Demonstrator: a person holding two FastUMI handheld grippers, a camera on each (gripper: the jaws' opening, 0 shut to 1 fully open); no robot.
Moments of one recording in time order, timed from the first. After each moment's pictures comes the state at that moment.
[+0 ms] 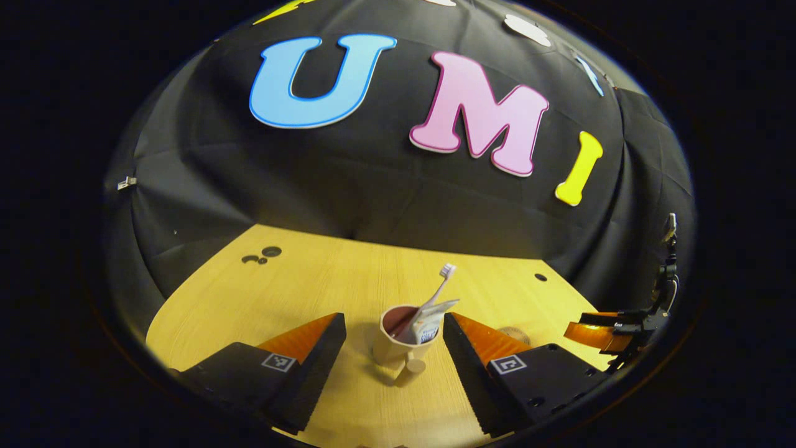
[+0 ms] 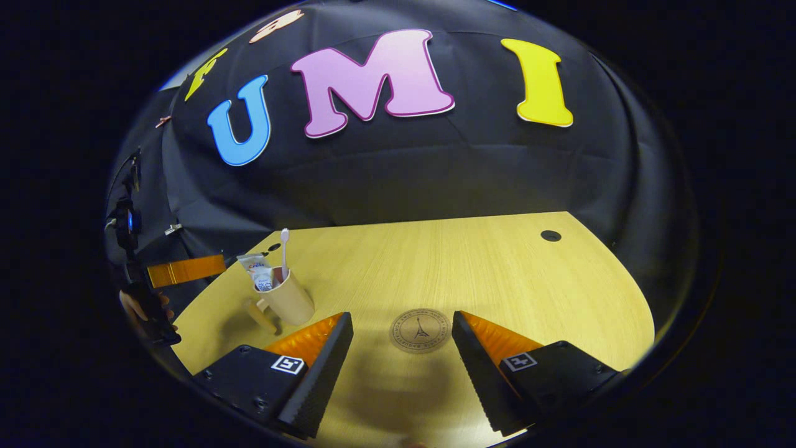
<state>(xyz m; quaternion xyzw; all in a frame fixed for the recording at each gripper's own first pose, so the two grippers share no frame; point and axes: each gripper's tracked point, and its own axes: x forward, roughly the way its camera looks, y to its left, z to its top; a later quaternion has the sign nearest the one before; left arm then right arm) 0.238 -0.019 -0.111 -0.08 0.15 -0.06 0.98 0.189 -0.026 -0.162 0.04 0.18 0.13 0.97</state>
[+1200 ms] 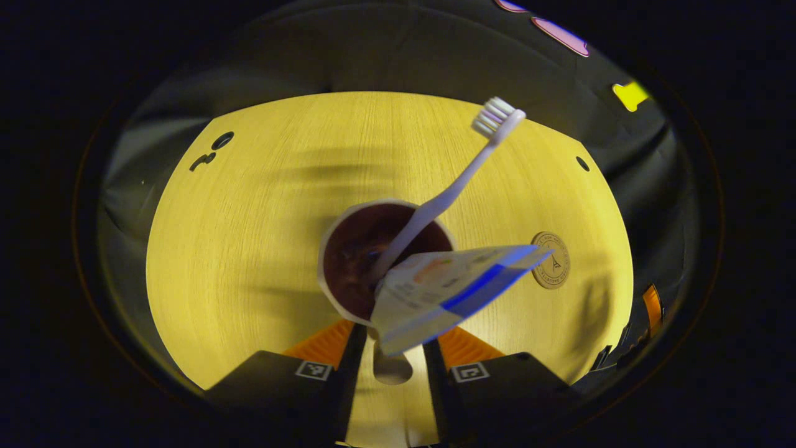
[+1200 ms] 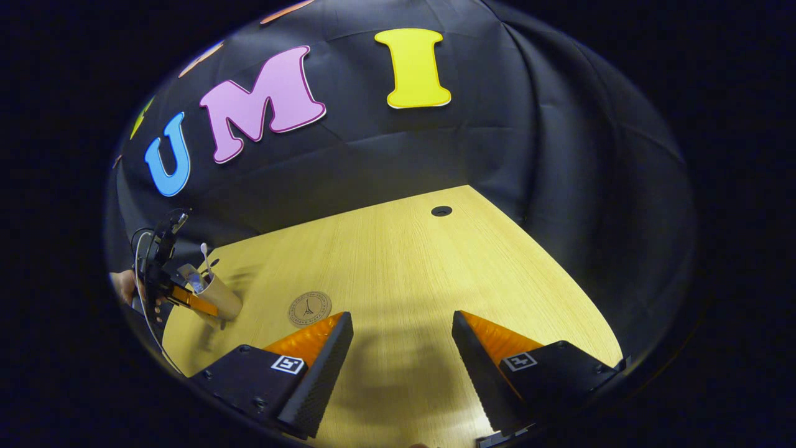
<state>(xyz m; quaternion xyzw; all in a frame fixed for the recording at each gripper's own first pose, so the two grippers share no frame) 0.273 -0.055 -0.233 -0.03 0.51 -0.05 0.86 0.160 -0.200 -0.184 0.09 0.21 0.00 0.97</state>
